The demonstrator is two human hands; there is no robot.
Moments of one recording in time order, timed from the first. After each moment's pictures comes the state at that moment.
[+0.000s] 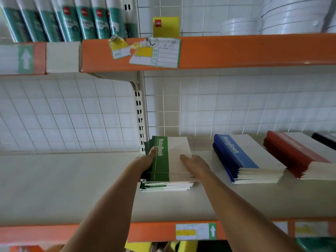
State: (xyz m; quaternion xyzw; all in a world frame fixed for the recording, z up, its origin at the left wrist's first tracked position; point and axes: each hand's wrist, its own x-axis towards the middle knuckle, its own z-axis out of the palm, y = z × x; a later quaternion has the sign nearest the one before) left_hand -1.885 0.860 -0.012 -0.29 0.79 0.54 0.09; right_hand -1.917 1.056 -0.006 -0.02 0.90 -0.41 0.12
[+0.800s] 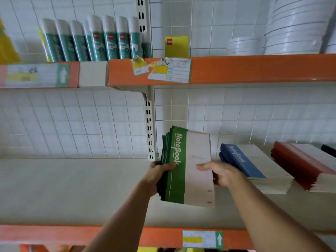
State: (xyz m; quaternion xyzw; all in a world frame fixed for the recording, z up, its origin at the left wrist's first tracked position) left_hand -1.832 0.906 0.011 -0.14 0.61 0.78 0.00; right_hand -1.919 1.105 0.020 -0.01 0.73 -0.63 0.28
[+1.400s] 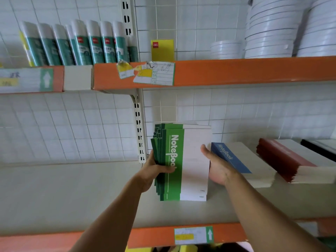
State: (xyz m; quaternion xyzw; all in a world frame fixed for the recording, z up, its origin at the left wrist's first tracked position) left_hand -1.837 0.914 0.025 0.01 0.69 0.73 -0.02; right_hand -1.914 1.125 0.025 -0.05 0.58 -0.78 0.25
